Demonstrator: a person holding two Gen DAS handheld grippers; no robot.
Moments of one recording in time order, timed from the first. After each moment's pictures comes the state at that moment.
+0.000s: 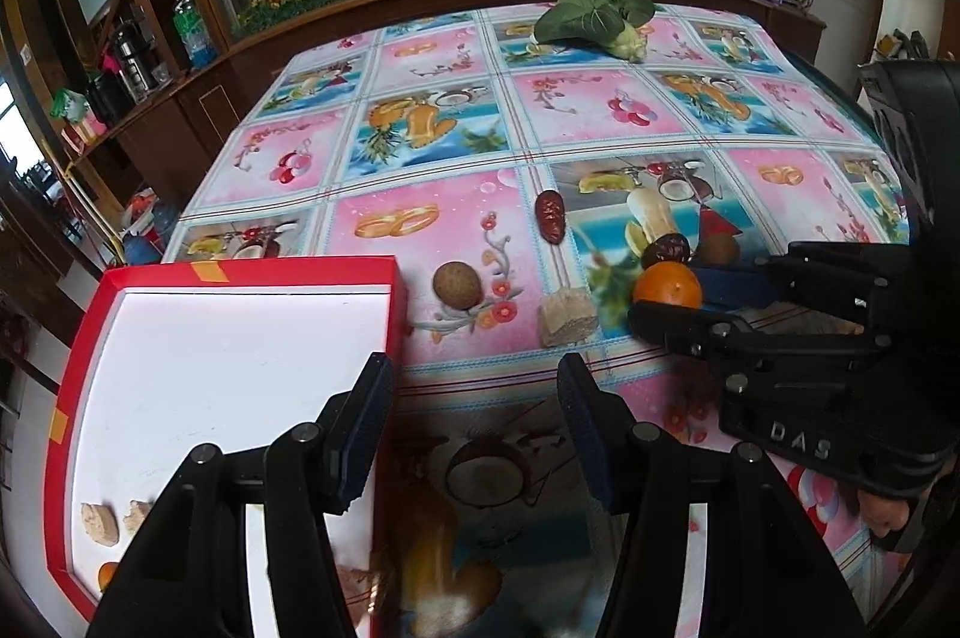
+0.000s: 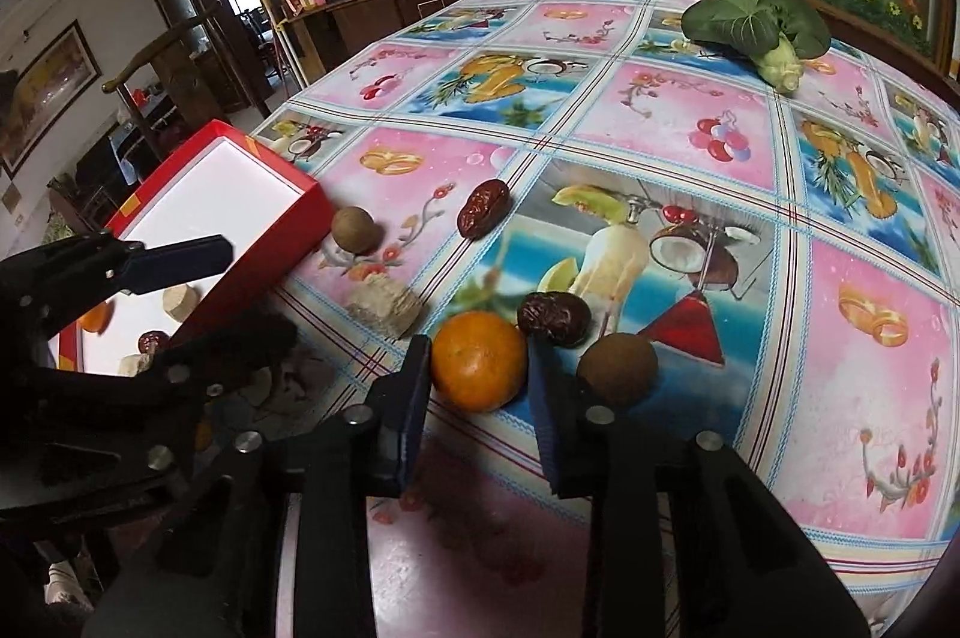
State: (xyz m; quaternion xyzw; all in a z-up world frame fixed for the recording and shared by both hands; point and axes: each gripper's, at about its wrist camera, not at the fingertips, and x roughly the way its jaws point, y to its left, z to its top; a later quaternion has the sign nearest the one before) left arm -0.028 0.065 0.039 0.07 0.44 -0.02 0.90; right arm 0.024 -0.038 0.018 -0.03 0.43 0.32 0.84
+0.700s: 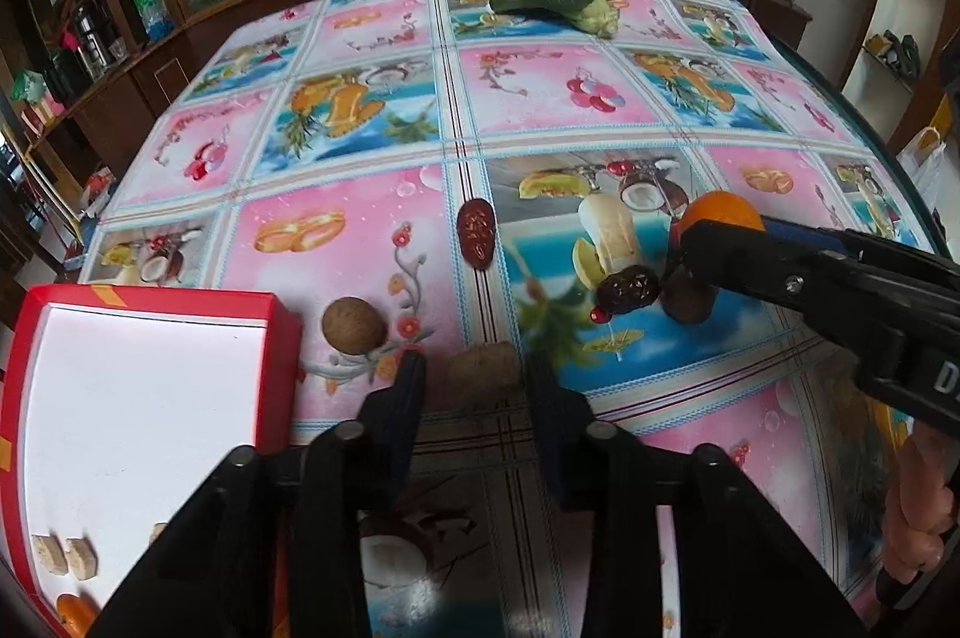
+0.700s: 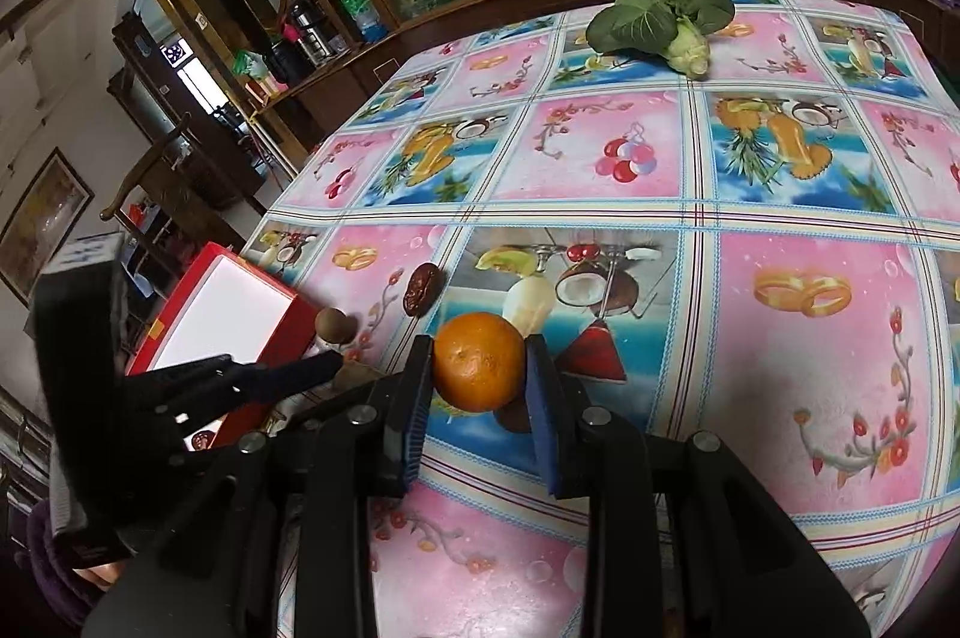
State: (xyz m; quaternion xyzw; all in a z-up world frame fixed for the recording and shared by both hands) left arm 0.011 0.041 0.019 0.05 0.48 -0.05 0.88; right arm 0.041 -0.090 0.043 0.11 0.42 0.29 0.85
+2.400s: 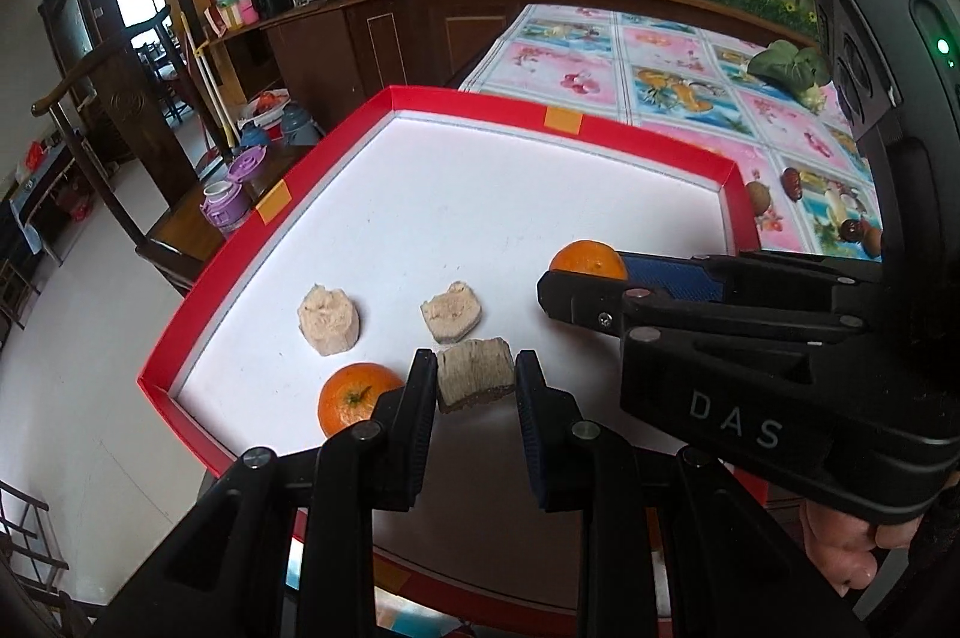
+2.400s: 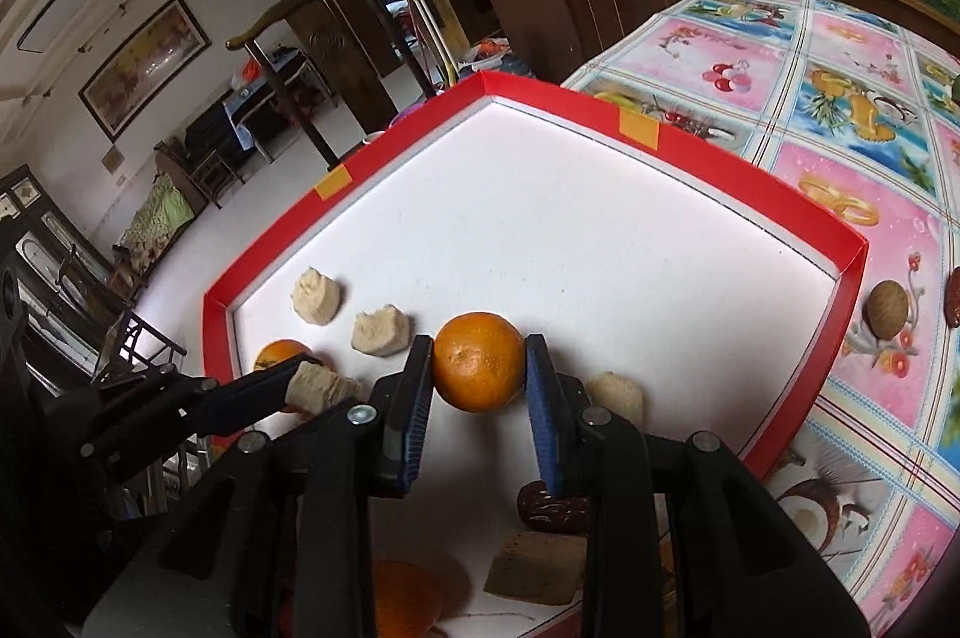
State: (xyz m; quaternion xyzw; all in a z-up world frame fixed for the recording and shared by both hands) left arm -0.125 0.213 0.033 -0.03 0.43 0.14 0.89; right arm -0.044 0.162 0.033 -0.01 0.43 0.46 0.77
